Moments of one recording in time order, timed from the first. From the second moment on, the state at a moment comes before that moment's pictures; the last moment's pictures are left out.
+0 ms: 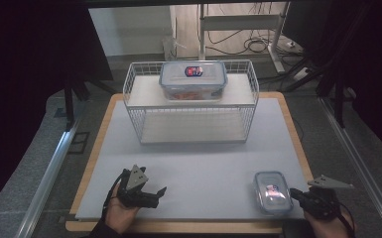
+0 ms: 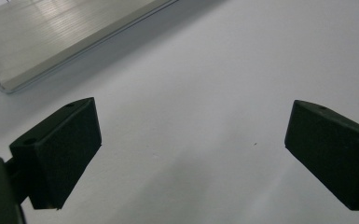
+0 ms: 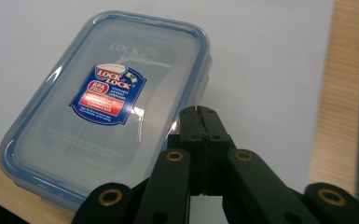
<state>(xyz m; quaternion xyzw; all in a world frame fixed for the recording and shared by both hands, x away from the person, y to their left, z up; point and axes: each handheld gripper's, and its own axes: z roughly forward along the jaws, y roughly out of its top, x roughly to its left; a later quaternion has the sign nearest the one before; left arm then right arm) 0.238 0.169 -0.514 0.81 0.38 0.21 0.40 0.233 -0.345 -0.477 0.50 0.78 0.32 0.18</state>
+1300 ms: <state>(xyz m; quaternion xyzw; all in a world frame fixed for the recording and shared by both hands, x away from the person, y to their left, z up) 0.238 0.168 -0.515 0.81 0.38 0.20 0.40 0.211 -0.257 -0.498 0.38 0.86 0.34 0.07</state>
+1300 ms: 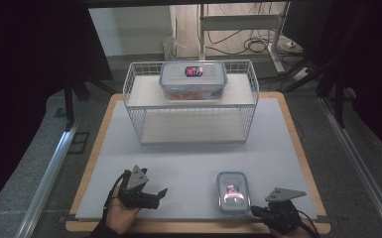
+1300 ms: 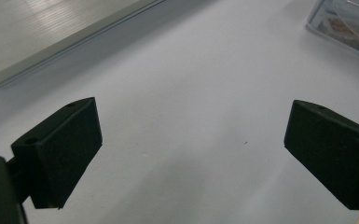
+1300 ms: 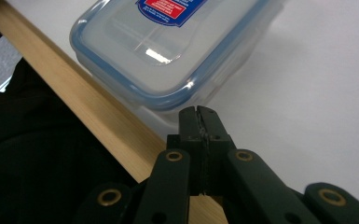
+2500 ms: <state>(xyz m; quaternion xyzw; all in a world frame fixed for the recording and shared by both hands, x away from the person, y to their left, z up) 0.241 0.170 -0.515 0.81 0.41 0.16 0.39 0.278 -0.156 -0.516 0.31 0.88 0.35 -0.01</state>
